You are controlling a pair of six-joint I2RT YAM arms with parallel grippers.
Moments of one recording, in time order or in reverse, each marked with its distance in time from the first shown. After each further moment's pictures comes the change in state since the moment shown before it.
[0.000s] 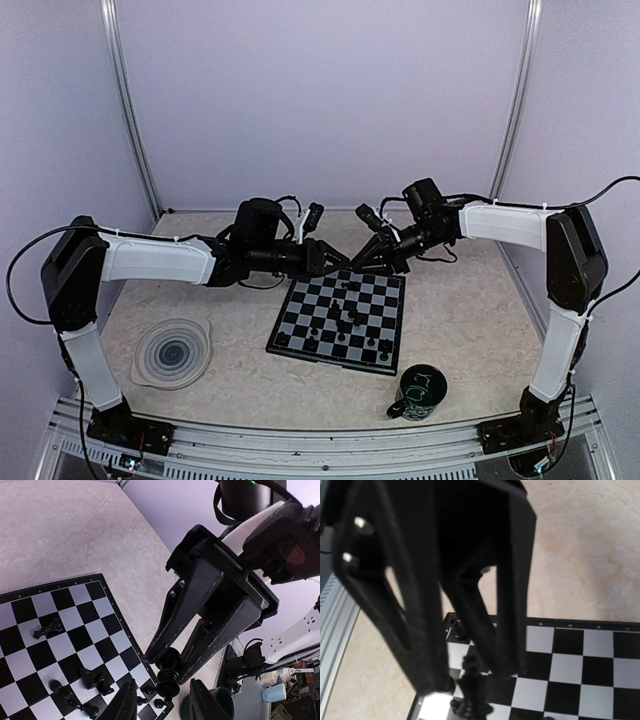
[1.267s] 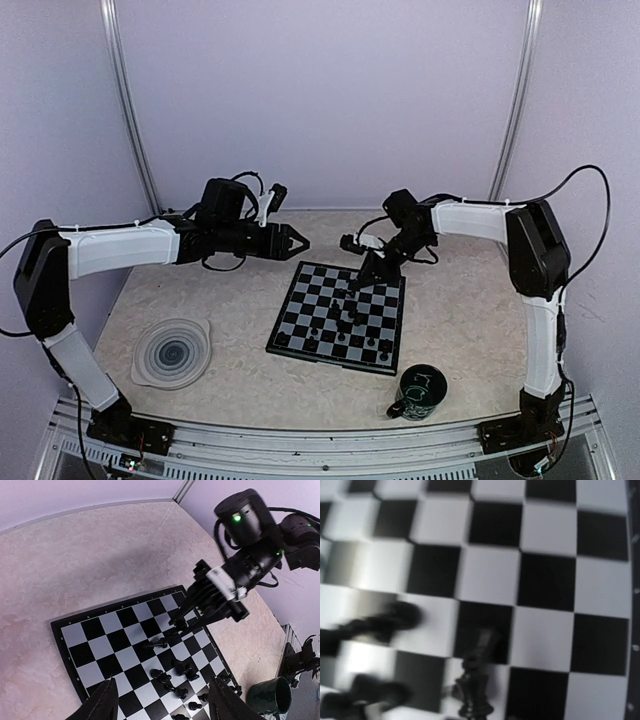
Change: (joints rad) left arm 0.153 -0.154 0.003 -0.296 -0.127 0.321; right arm 0.012 0.299 0.284 -0.264 0.475 -0.244
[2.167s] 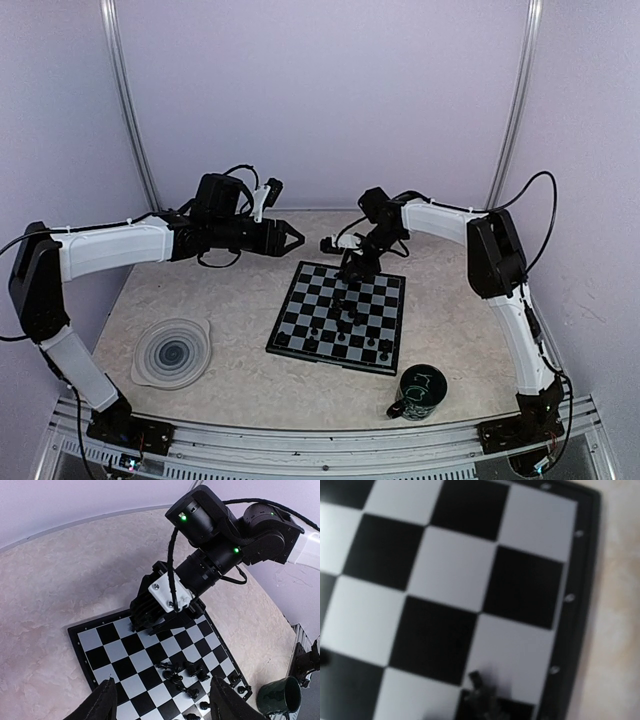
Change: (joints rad) left arm 0.008 -0.022 0.010 -0.027 -0.040 0.047; right arm 0.032 0.279 0.403 -0.093 0.104 -0.157
